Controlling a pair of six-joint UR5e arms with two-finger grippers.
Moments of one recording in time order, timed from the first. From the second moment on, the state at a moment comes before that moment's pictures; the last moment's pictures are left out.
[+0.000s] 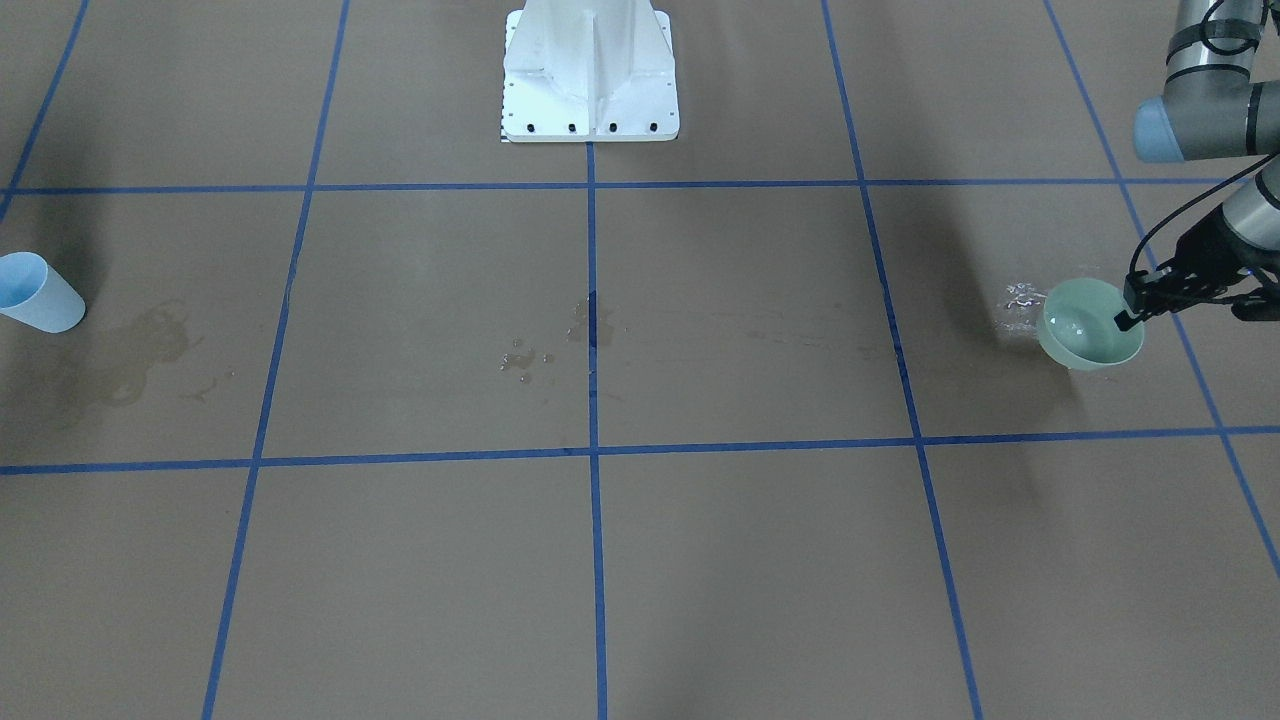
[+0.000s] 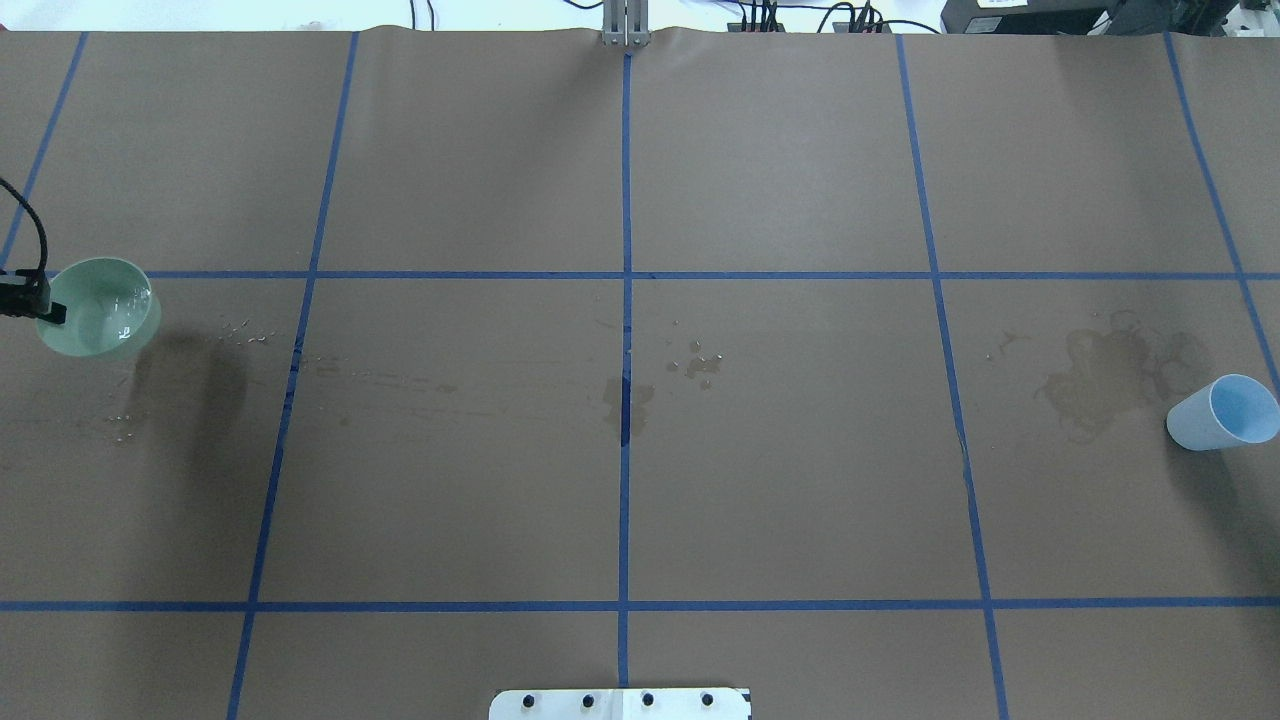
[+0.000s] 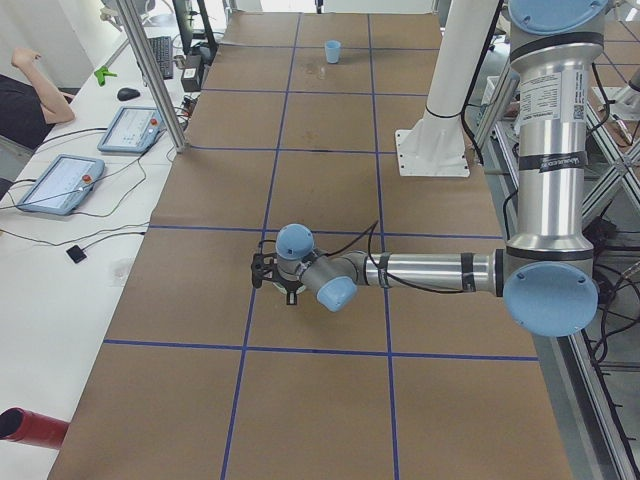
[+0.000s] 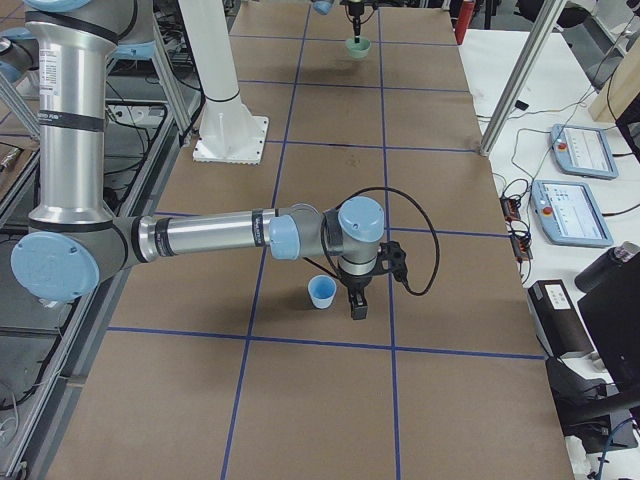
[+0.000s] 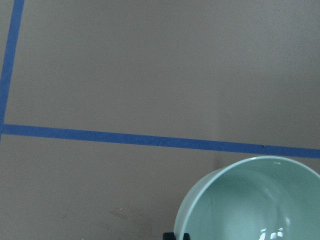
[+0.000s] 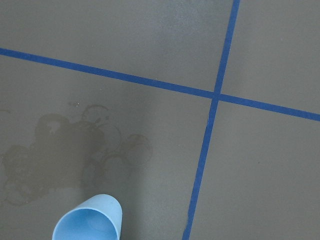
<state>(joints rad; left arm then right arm) -1.14 -1.46 -1.53 -2.37 -2.30 -0.80 1.48 -1.66 1.79 -1.58 2.32 -0.05</state>
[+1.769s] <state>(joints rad) -1.23 -1.38 -1.52 -2.34 -2.35 -0.58 1.48 -1.65 1.79 -1.57 2.31 -0.04</state>
